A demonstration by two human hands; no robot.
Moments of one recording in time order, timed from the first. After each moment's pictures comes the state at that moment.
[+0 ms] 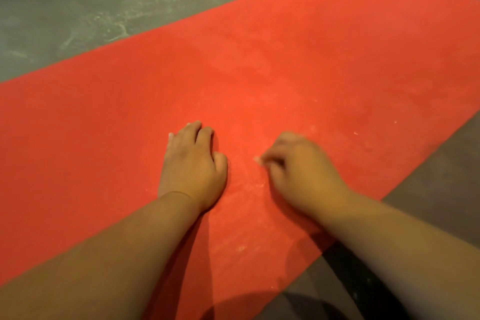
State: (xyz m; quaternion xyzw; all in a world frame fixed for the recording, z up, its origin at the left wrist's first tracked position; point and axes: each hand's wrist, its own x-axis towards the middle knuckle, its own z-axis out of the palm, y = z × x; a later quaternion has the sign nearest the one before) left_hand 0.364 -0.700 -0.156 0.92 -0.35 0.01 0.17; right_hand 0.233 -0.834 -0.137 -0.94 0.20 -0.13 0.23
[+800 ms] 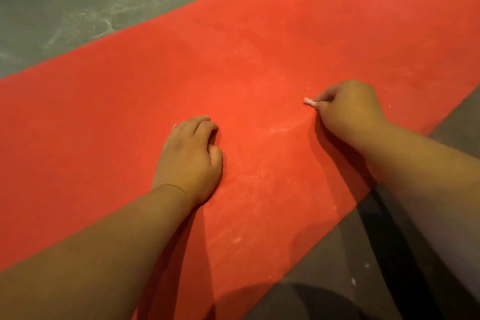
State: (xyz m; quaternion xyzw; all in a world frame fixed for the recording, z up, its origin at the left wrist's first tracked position) left_hand 0.365 -0.701 -0.157 0.88 -0.42 0.02 0.21; right_hand 0.240 -0.931 -0.123 -0.89 0.42 -0.10 0.16
